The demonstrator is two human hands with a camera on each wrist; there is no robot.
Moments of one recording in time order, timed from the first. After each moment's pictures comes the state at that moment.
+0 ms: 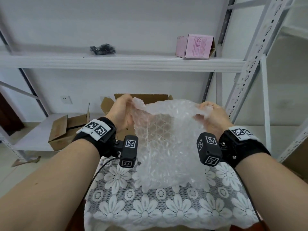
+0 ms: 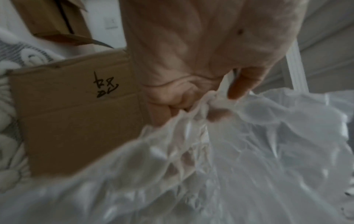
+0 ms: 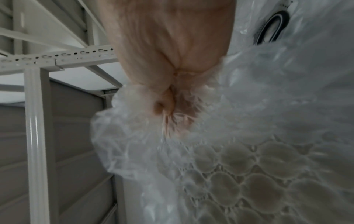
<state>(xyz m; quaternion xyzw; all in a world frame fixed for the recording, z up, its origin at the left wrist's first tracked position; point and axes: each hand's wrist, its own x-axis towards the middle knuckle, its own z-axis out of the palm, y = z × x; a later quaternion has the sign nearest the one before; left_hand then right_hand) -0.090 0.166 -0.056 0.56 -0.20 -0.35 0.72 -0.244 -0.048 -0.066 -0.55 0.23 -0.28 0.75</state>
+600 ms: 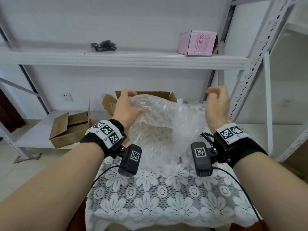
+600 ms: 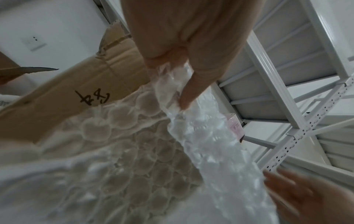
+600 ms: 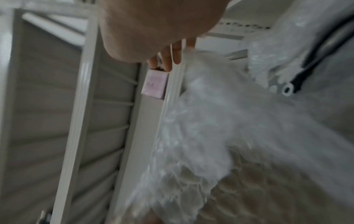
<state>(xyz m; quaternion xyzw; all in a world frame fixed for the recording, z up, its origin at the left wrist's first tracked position) -0.093 0.160 -0.069 0.80 -0.27 0.01 0.54 -0.226 -0.038 -0.060 -0.70 0.30 -0.51 0.40</state>
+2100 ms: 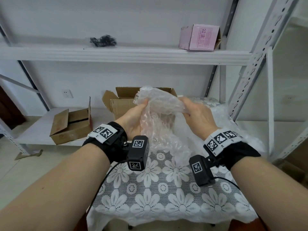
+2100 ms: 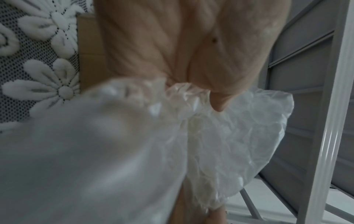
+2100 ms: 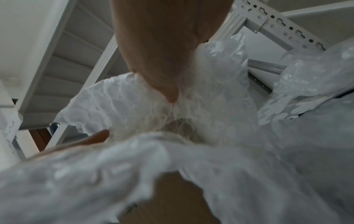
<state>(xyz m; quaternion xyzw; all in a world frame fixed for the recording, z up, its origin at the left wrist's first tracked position) -0.113 0.153 -0.078 0.59 -0.11 -0.45 0.67 -0.226 -0.016 -0.091 -0.95 0.12 -0.29 0.06</state>
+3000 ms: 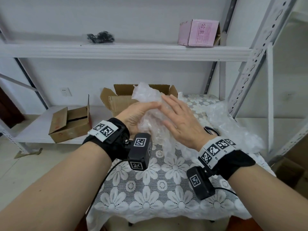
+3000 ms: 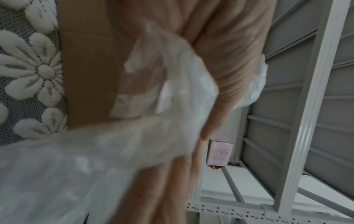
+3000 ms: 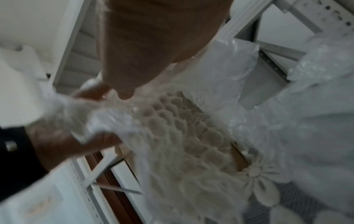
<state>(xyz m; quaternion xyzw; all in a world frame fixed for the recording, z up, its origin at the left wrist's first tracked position) -0.129 0.158 -0.065 0.60 -0.15 -0.44 0.65 -0.230 0.007 -0.115 -0.97 -0.02 -0.22 0.06</state>
